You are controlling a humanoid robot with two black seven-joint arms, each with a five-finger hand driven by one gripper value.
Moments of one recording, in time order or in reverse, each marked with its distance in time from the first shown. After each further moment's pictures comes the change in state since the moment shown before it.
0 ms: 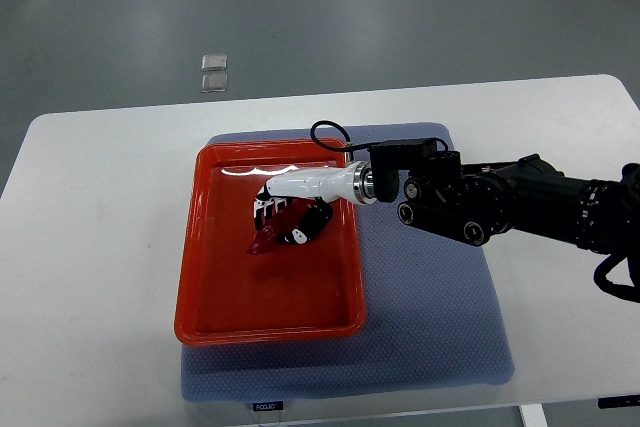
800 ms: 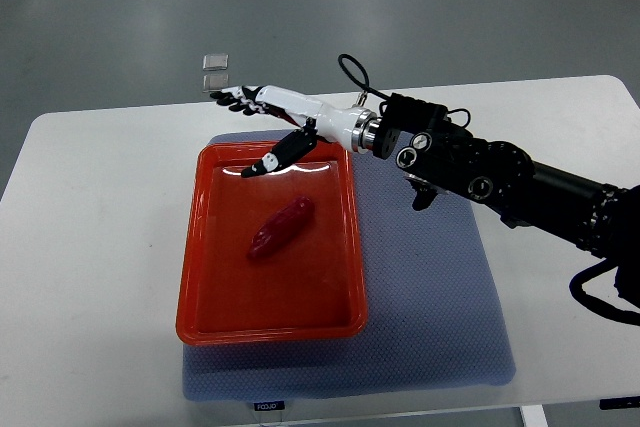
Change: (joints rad) left arm -0.001 0.000 -0.001 0.008 -0.001 0.000 0.000; right arm -0.115 -0.043 0.511 0.005 0.311 0.050 0.000
